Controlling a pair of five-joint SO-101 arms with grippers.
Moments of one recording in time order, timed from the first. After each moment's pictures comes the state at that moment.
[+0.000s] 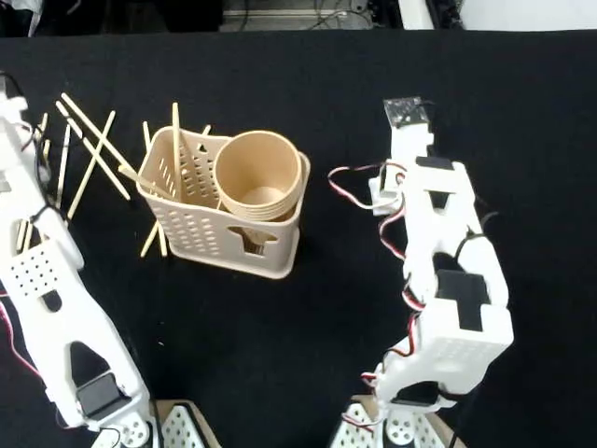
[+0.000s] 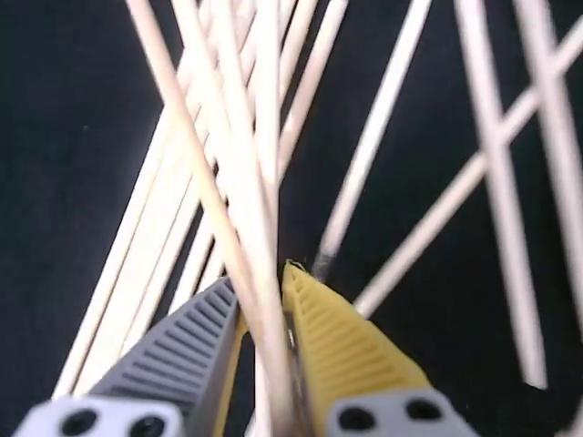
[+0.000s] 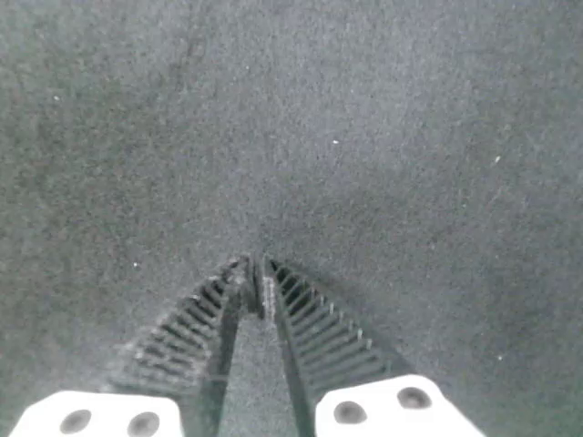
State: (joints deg) left arm -36.3 66.4 -84.1 100.7 -9.1; right arm 6.3 13.5 21.3 46.5 13.5
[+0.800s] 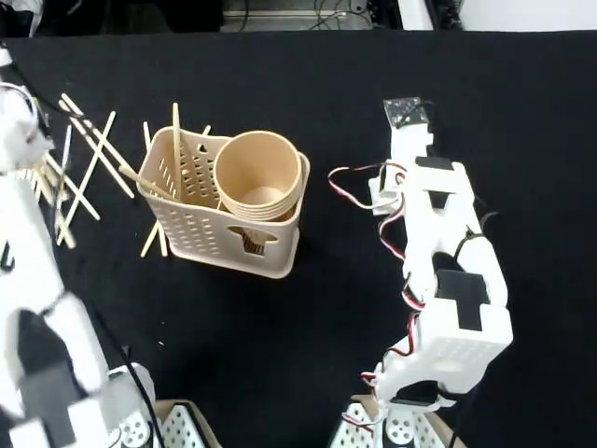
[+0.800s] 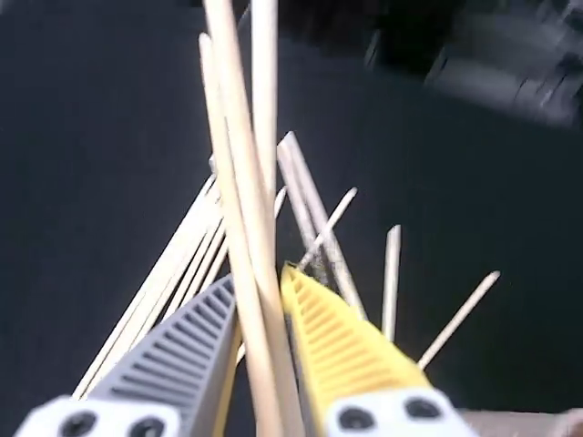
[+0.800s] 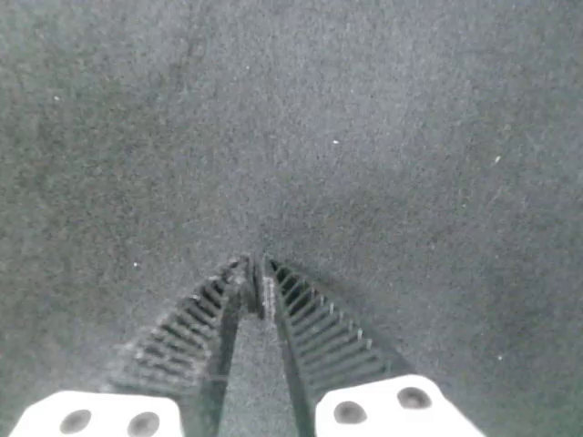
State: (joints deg) left arm -27.0 -16.9 -5.8 68.0 0.3; right arm 6.3 13.5 21.3 46.5 13.5
